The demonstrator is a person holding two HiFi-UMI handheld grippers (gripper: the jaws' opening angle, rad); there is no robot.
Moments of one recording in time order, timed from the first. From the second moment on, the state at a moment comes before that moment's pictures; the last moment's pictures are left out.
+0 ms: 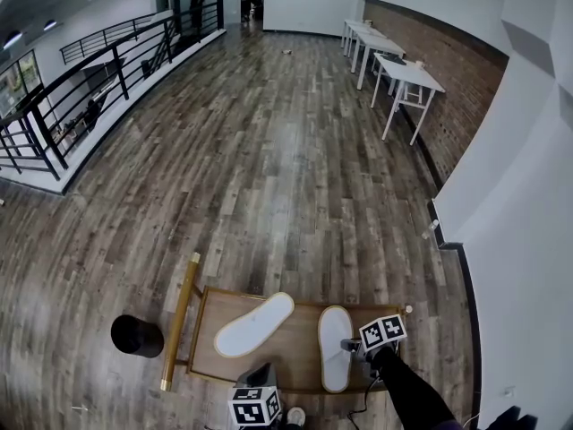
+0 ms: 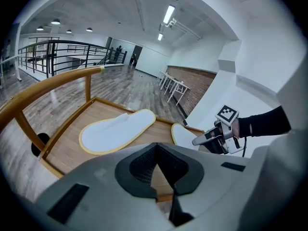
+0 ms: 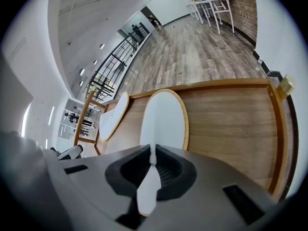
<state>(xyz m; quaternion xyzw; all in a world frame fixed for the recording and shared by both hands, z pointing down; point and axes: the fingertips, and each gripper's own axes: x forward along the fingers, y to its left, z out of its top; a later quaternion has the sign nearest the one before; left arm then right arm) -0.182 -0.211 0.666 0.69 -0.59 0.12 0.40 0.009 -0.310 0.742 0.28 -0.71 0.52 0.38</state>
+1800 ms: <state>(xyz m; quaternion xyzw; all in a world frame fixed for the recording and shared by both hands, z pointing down) -0.270 -0.309 0.727 0.72 -0.47 0.50 0.12 -0.067 -0.284 0.605 0.41 -0.83 0.36 0.13</state>
